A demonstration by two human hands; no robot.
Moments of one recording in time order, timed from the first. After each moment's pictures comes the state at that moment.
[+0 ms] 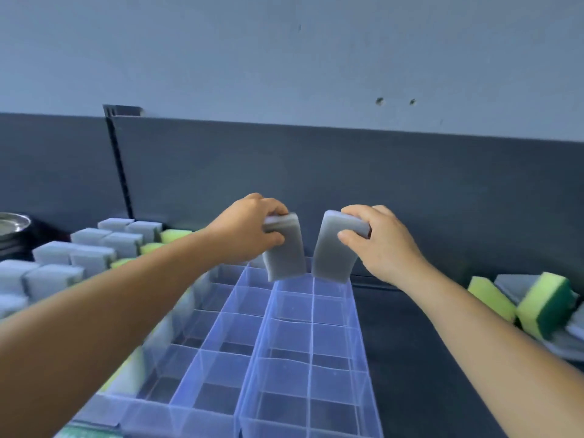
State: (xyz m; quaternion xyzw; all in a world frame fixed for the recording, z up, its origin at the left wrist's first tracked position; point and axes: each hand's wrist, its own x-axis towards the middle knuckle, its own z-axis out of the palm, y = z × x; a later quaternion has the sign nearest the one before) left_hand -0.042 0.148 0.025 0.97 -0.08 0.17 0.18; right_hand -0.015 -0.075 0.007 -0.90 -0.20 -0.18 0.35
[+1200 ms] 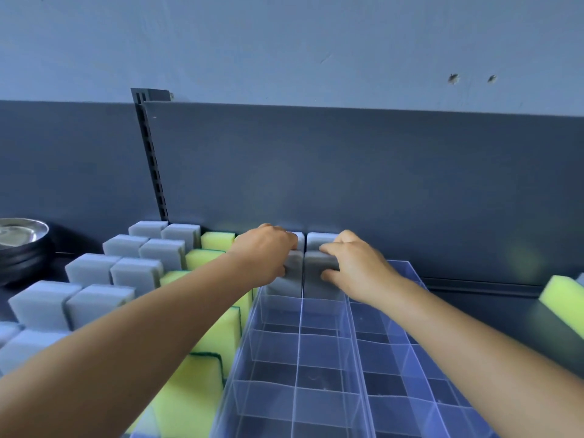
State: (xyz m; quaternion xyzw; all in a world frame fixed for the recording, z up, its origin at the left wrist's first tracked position) left_hand -0.004 0.236 -0.019 0.99 -0.08 0.07 -0.04; right_hand 0.010 0.065 -0.036 -0.97 -0.21 -0.06 0.13
